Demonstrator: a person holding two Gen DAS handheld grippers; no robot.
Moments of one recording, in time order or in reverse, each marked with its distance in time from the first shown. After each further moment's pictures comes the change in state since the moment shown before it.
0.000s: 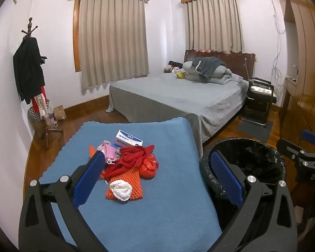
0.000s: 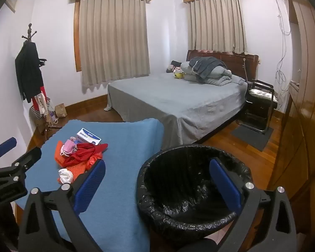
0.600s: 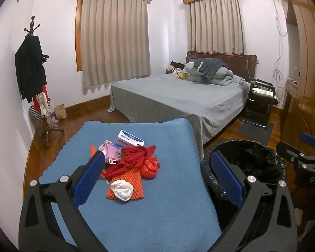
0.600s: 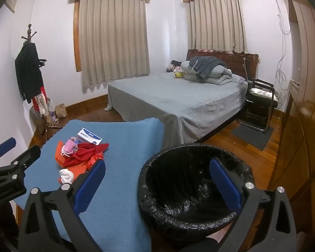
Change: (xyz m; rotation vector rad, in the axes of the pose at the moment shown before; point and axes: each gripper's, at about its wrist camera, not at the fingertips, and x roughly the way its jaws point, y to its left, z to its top) left arm 0.000 0.004 0.002 -0.004 -0.002 -0.001; right arm 0.000 0.002 0.000 0.001 0.005 0.001
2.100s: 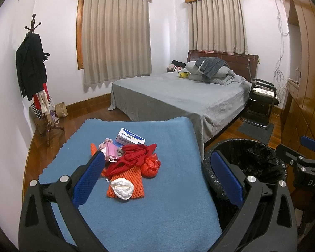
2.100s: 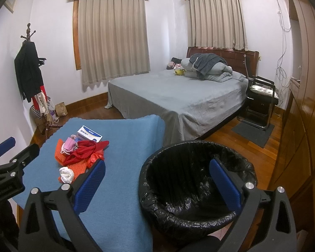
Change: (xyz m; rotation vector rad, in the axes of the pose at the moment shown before) left arm 0.000 0.004 0.004 -0.006 0.001 0.000; right arm 0.004 0.002 -0.004 0.007 0.007 0.002
